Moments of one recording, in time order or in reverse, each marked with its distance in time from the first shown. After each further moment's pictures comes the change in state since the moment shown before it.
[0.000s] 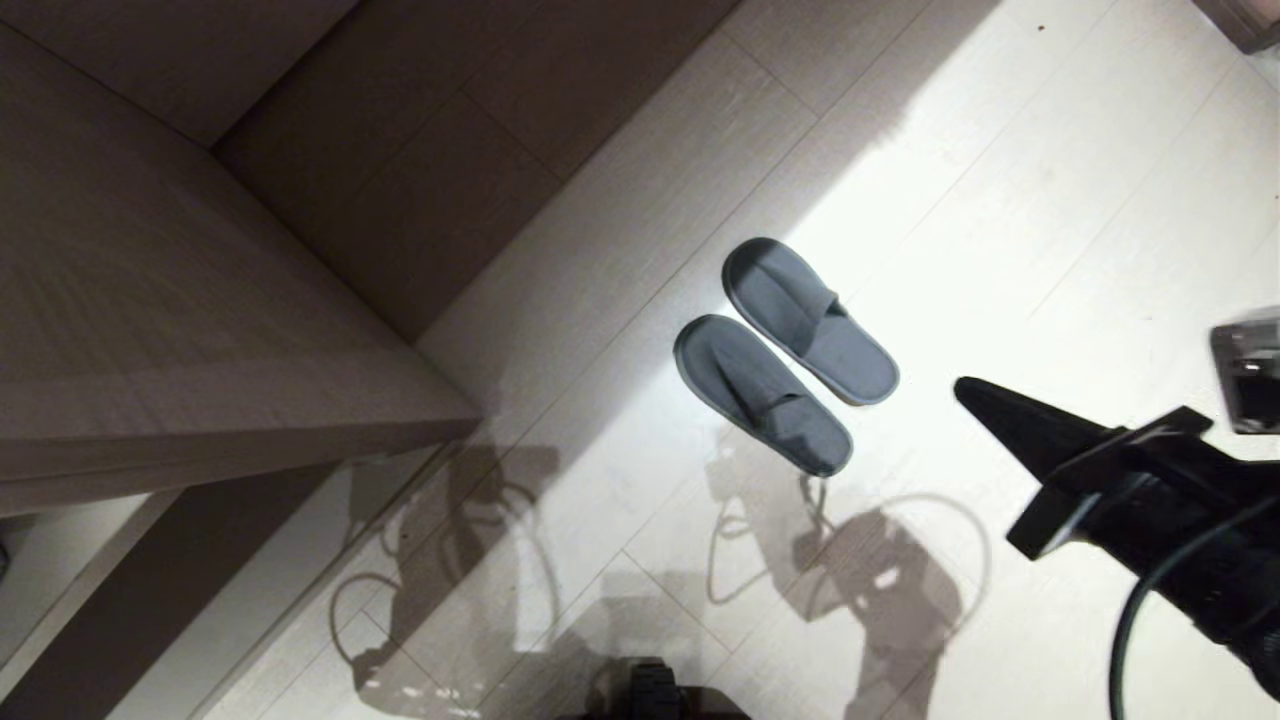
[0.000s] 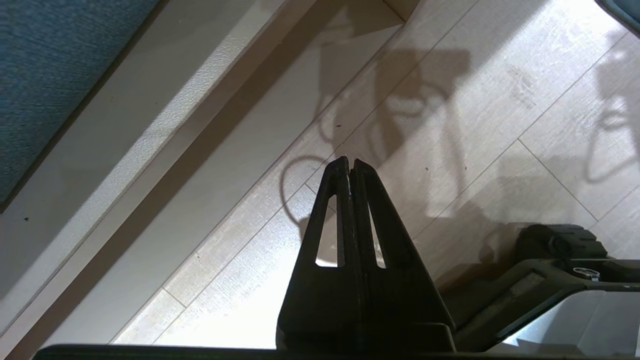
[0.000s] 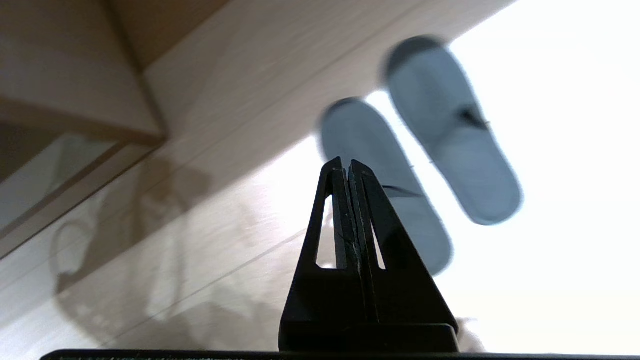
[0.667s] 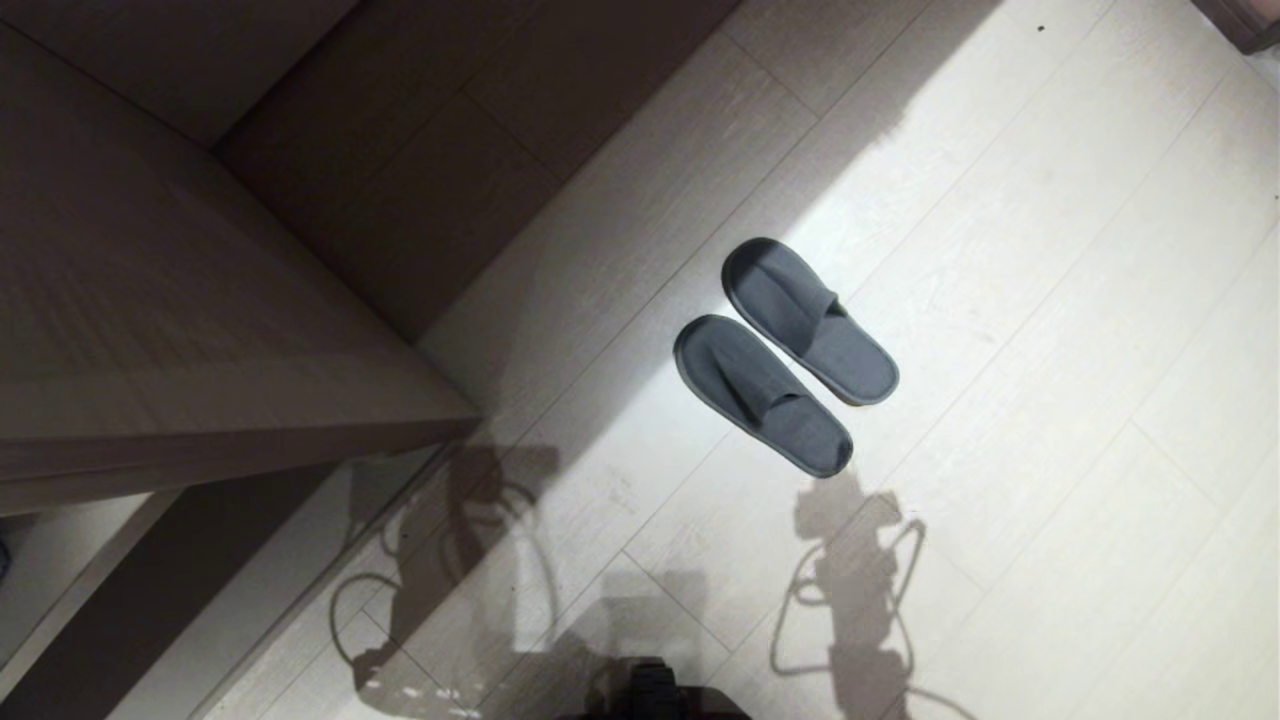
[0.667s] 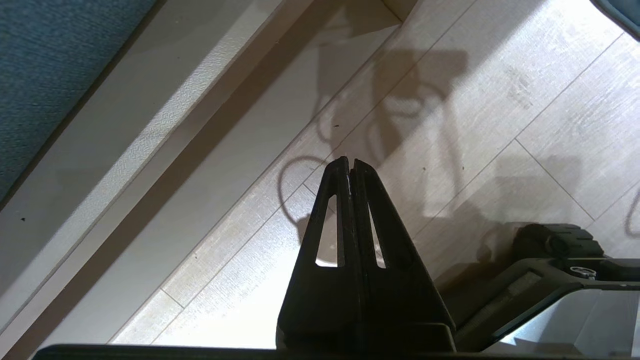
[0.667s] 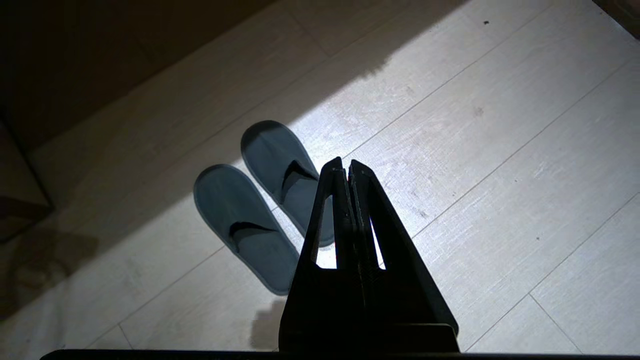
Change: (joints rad) left arm 0.000 0.000 0.000 0.000 0.000 -0.003; right arm -0.457 -0.665 0.096 0.319 0.212 -0.015
